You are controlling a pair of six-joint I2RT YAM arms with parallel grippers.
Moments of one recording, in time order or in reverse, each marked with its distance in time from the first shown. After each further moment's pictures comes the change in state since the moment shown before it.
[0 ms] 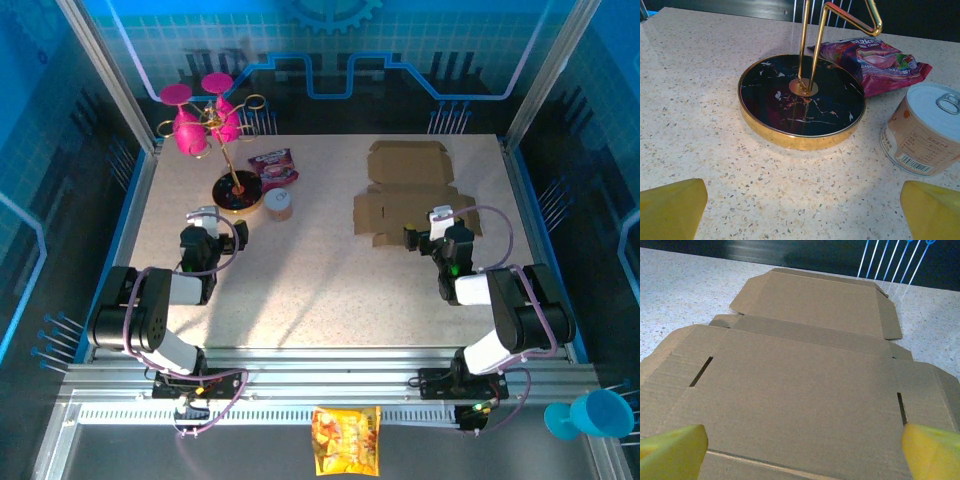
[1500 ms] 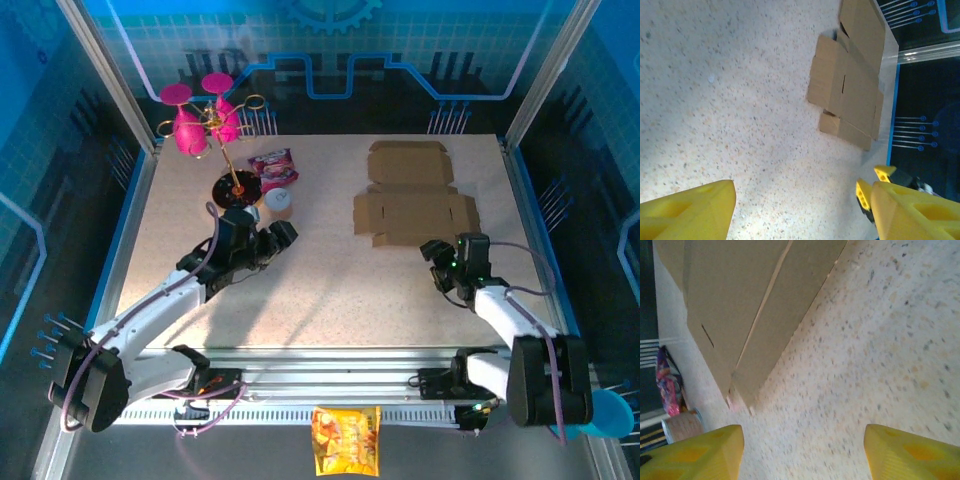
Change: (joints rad) left arm -0.464 -0.407 0.363 -1.043 0.200 -0.971; right arm -0.114 -0.355 0.023 -0.818 -0.303 1.259
